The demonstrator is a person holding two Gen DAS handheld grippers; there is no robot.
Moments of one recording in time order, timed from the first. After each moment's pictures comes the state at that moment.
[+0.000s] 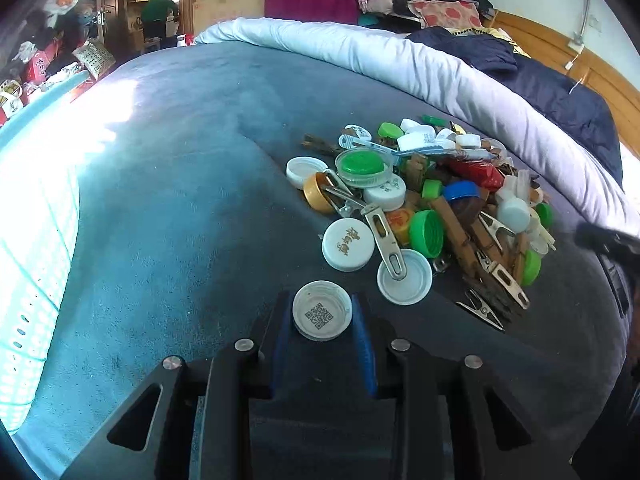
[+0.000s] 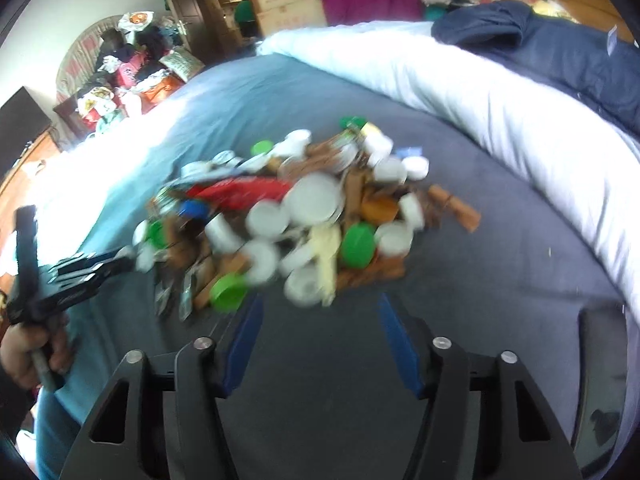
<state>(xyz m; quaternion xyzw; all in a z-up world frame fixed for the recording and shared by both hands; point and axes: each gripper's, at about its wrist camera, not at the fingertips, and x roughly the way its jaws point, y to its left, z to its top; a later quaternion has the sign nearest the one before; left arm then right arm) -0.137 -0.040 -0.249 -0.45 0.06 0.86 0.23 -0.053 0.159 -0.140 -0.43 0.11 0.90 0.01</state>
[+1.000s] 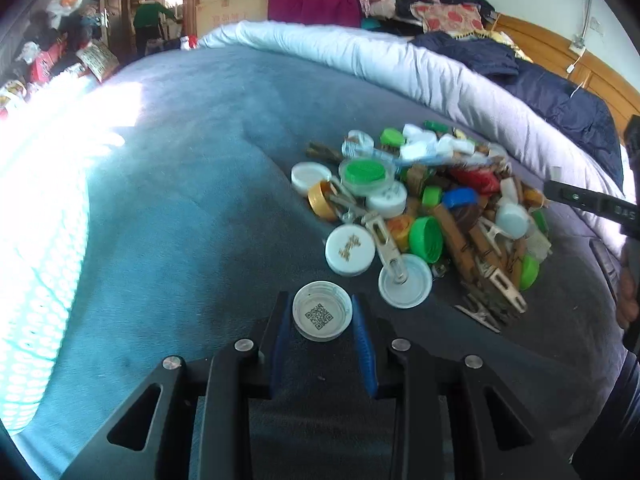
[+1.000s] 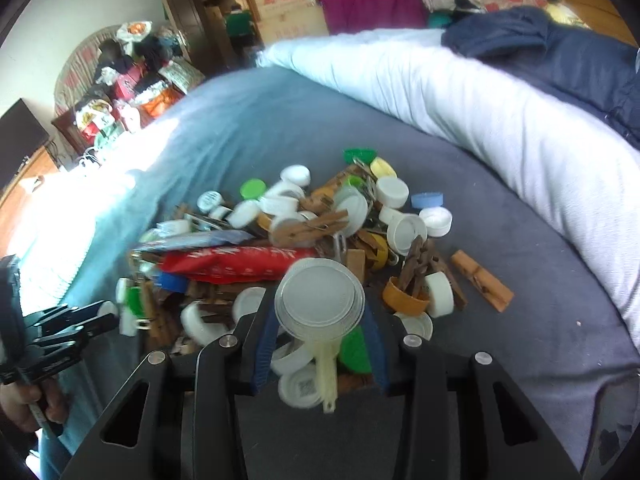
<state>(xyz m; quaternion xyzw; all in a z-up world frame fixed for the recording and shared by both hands) -0.129 -0.034 -0.236 -0.43 0.06 0.87 0.22 -0.091 0.159 -0.126 -0.40 0.12 0.91 0.00</state>
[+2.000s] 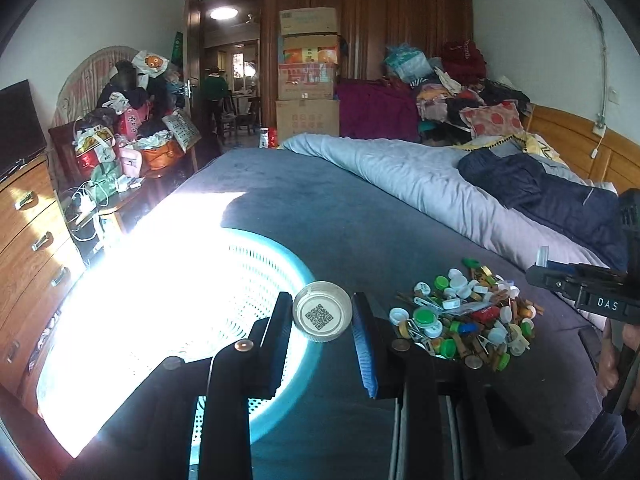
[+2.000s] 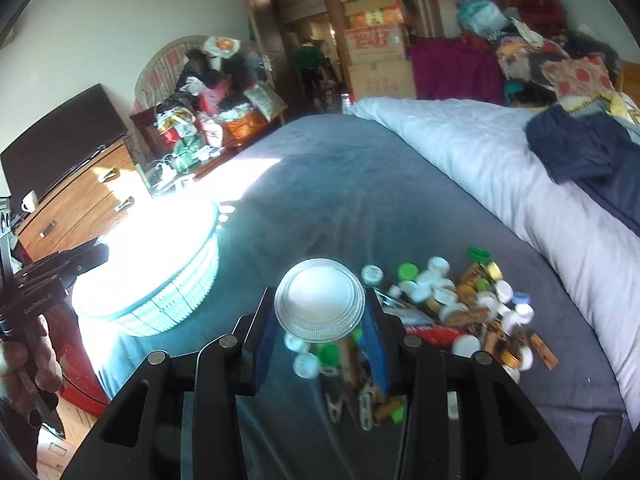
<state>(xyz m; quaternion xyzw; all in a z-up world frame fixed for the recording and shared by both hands) -0.073 -0.159 -0.042 -0.29 0.02 0.95 0.11 -0.085 0.016 0.007 -0.33 0.07 0.93 -0.12</state>
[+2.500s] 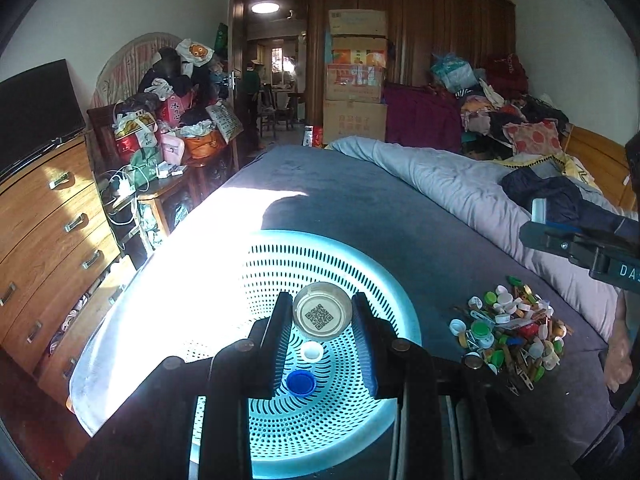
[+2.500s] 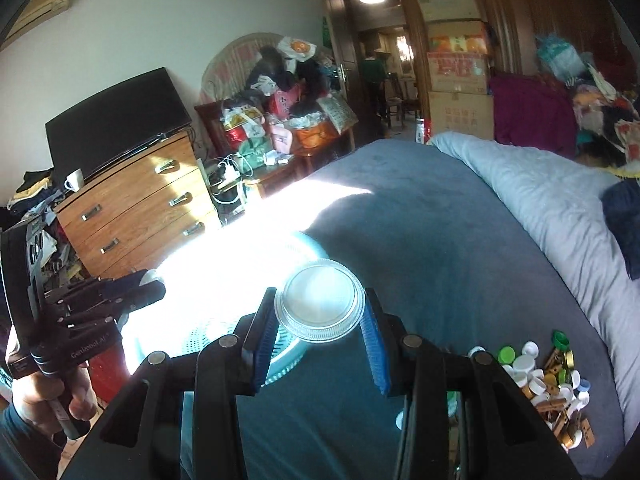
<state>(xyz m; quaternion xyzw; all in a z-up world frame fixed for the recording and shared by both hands) -0.085 -0.246 -0.025 -0.30 0.00 0.95 0.04 -0.140 -0.125 0.076 -0.30 0.02 0.93 -0.22</state>
